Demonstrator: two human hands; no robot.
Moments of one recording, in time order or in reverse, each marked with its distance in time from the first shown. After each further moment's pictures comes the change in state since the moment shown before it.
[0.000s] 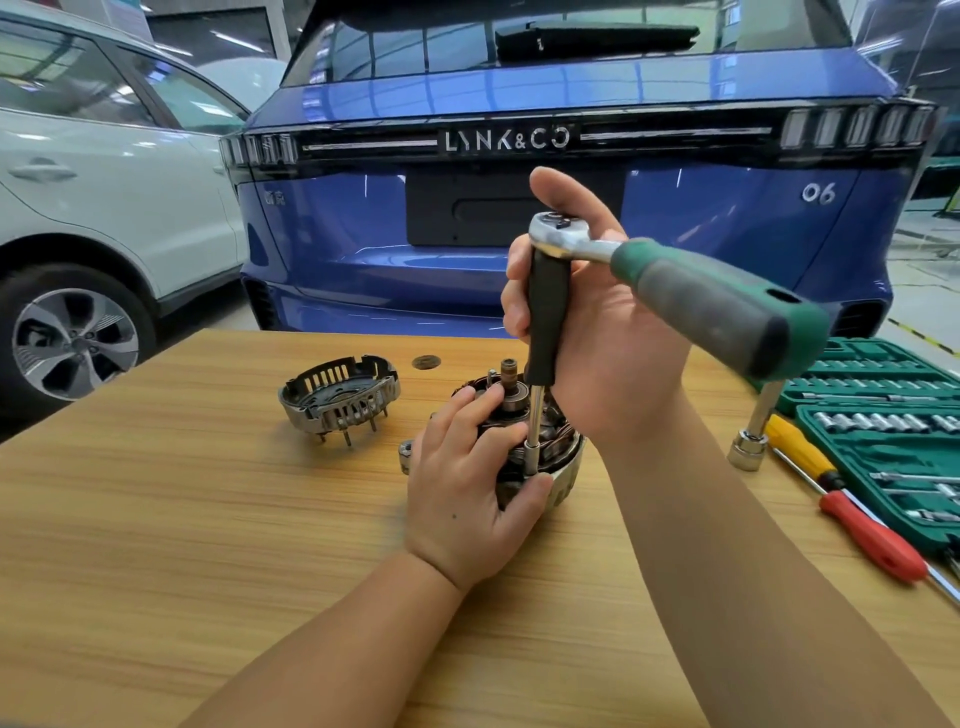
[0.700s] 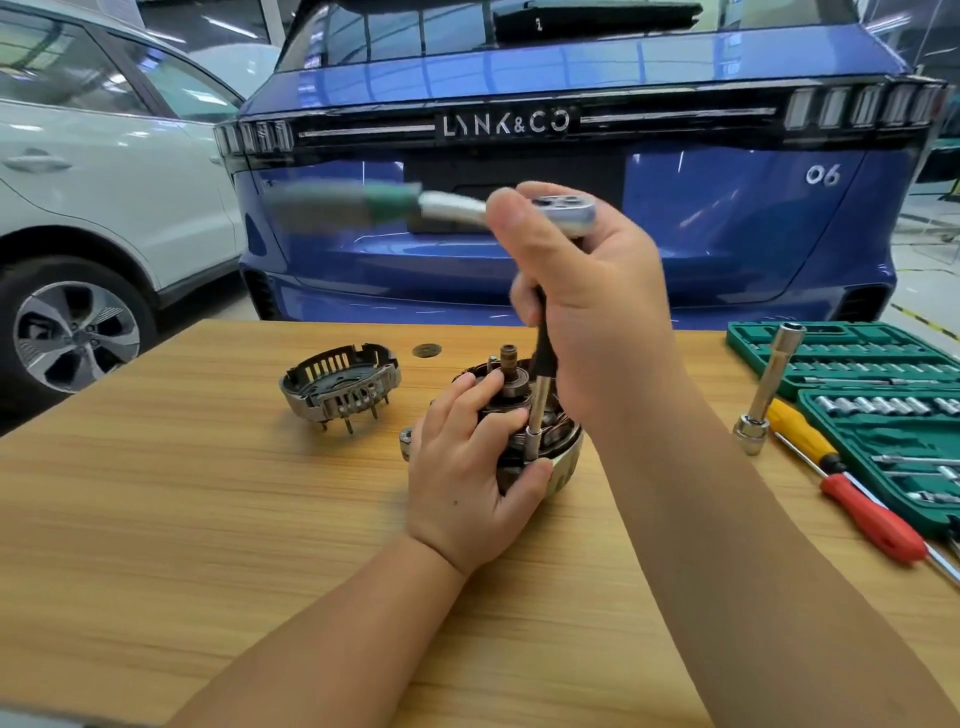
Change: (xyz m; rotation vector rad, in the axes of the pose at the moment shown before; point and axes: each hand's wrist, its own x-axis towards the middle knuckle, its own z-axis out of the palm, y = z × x) left_hand -0.001 0.001 -0.001 0.006 -0.004 -0.004; right_hand -0.006 -0.003 0.024 -0.391 0.289 -0.032
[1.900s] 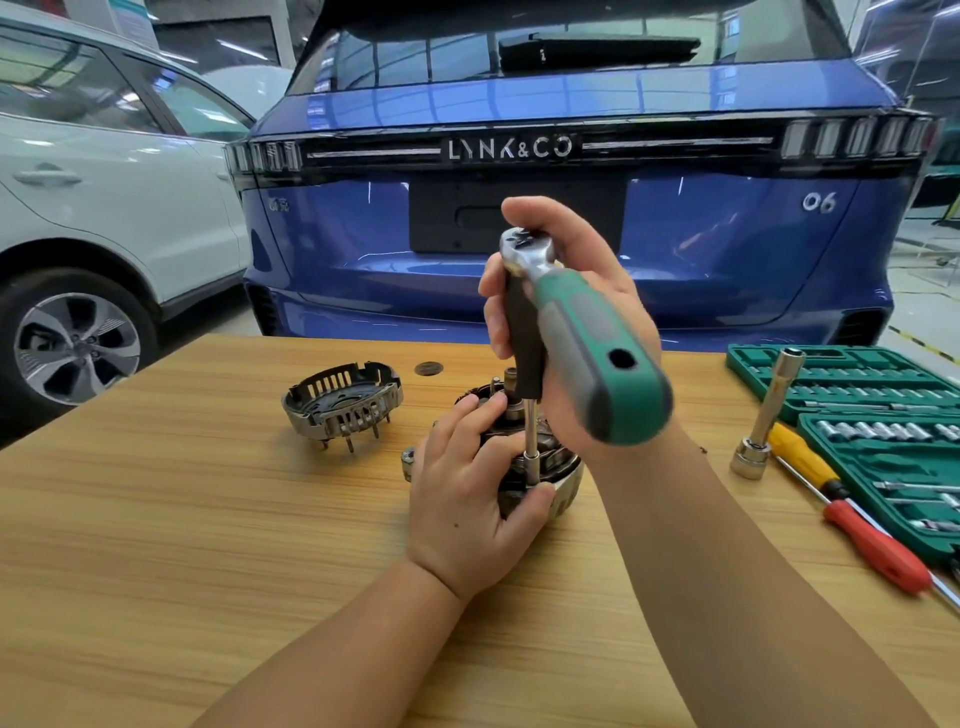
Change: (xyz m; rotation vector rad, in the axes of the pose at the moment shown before) left_hand 0.001 -0.002 -0.001 -0.018 -0.014 -0.001; right_hand 0.004 0.008 -0.001 0.256 -0.267 -0.018
